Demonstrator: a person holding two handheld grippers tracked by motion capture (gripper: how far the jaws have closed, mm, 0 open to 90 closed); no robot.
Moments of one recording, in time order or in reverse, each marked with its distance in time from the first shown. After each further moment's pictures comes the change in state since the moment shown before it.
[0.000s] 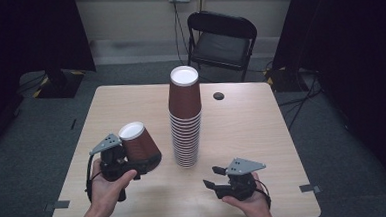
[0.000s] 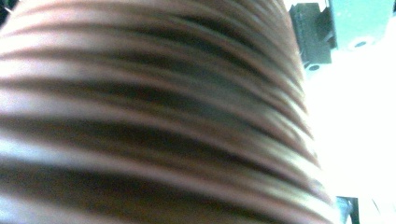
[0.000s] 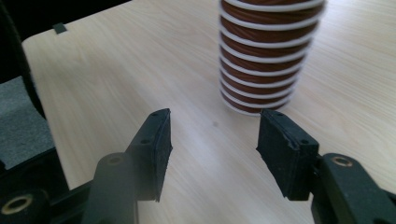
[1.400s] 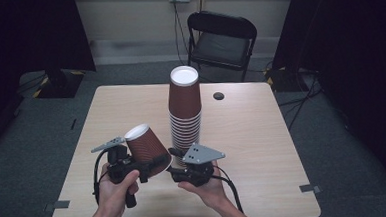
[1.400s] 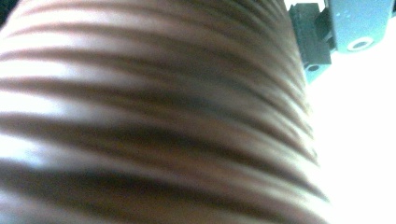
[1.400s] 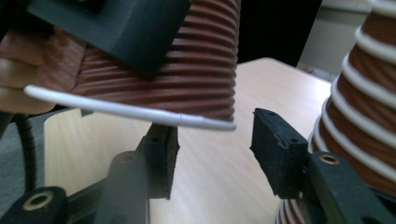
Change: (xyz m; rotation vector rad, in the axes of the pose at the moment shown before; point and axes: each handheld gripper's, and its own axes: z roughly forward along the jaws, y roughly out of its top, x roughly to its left) left arm -0.016 0.001 0.004 -0.022 -0.149 -0.221; right arm 0.047 0.079 0.065 -0.262 0.039 -0.122
